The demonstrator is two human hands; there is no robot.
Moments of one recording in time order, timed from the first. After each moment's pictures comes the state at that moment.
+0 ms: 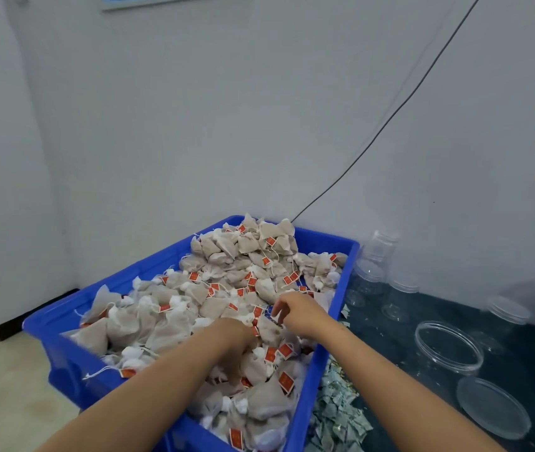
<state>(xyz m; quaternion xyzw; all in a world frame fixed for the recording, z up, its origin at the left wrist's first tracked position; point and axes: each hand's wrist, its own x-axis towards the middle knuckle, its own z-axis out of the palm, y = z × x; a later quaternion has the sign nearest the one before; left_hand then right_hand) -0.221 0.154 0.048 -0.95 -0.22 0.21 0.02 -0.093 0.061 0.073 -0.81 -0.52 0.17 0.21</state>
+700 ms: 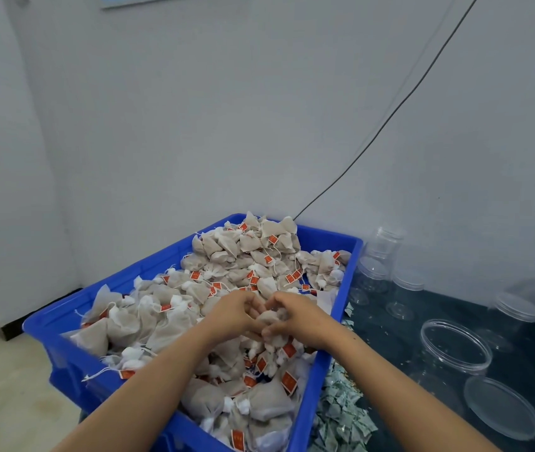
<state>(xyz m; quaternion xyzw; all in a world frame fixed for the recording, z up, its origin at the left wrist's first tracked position) -0.226 0.161 0.059 -0.83 -0.28 -0.16 -0.45 -0.096 0.055 0.069 -0.72 -0.60 0.20 0.28</state>
